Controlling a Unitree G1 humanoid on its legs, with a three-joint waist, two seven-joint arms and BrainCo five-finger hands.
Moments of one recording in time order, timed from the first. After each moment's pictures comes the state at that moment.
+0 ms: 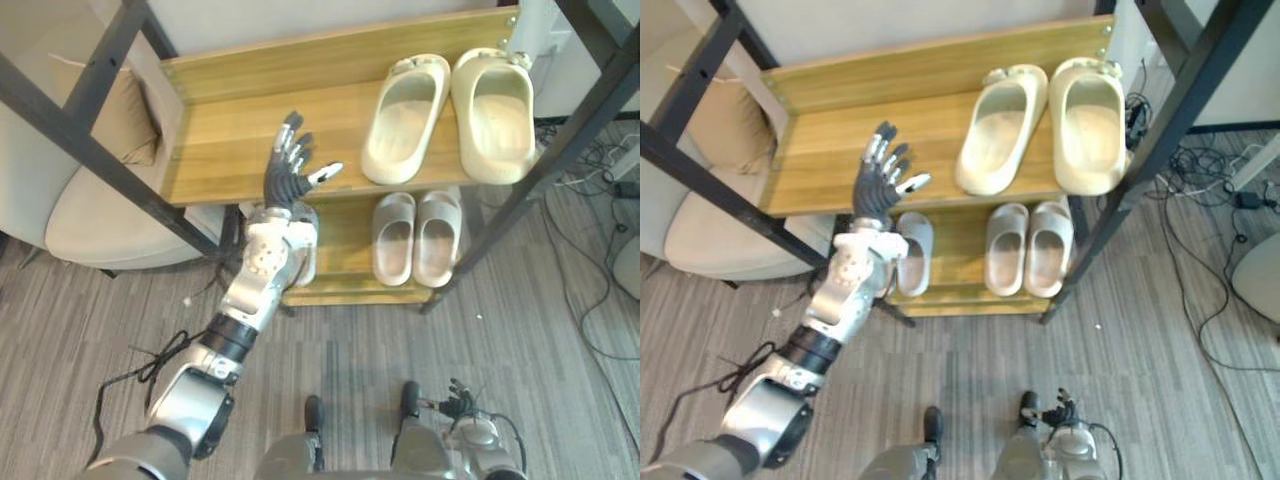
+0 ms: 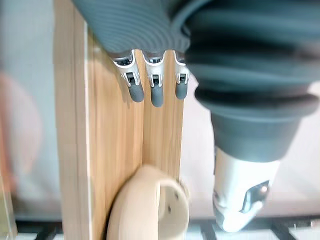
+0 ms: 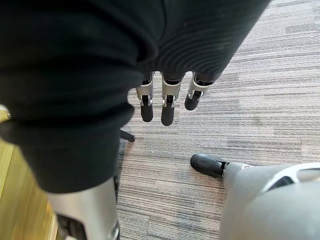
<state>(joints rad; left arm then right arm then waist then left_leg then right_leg) -0.67 0.18 -0.35 0.29 -0.44 -0.21 0.31 -0.01 -0.20 -0.04 0.93 -0.04 -0.03 -0.18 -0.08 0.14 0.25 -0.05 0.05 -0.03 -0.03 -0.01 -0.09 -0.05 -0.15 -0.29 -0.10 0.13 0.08</state>
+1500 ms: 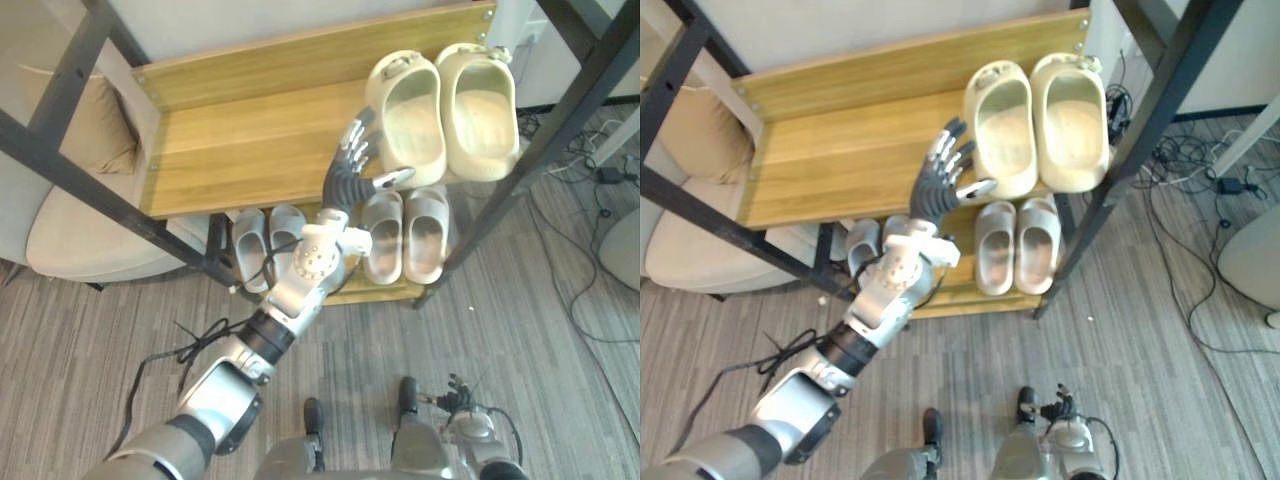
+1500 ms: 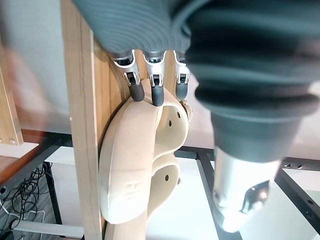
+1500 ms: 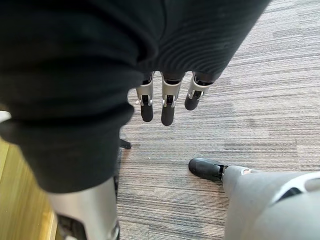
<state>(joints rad) -0.73 0.06 -0.47 0.30 -0.44 -0.21 0.32 -0.05 -0.19 -0.03 0.96 -0.04 -0.02 -0.21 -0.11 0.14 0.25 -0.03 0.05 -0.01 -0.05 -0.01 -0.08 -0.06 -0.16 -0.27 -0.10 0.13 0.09</state>
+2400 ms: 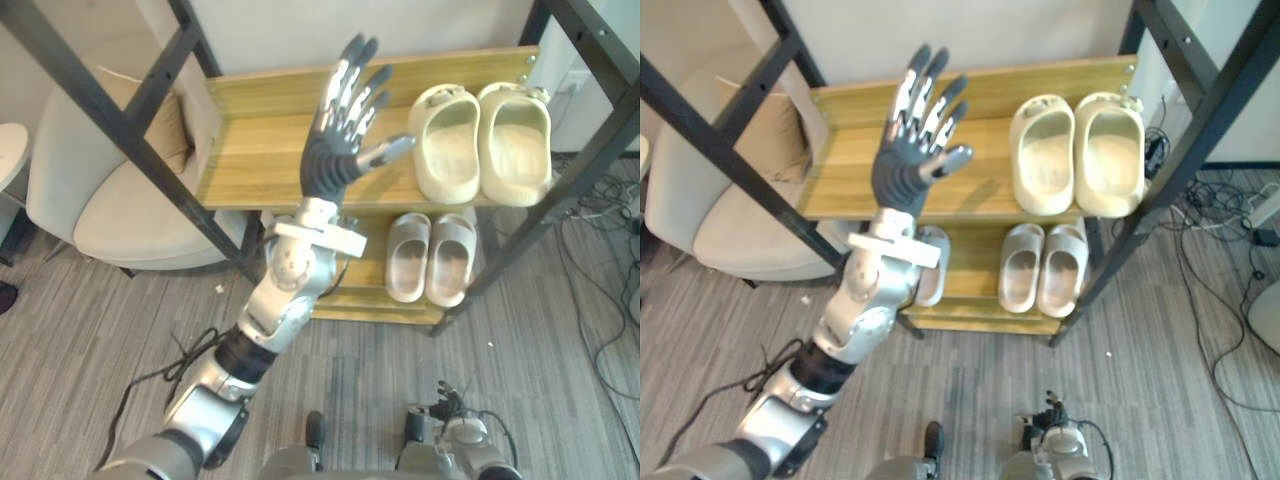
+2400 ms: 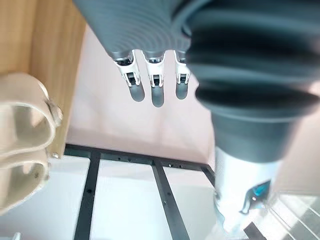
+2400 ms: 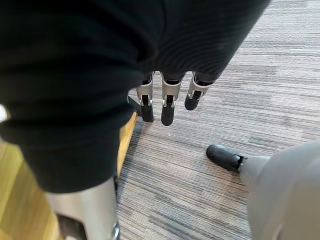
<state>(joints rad) -0.50 0.16 -0.45 -0.18 -0.56 -0.24 0.25 -0.05 -0.20 0.05 1.00 -0.08 -0.01 -0.17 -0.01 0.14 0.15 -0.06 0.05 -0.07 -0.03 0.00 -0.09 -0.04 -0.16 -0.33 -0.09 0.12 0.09</state>
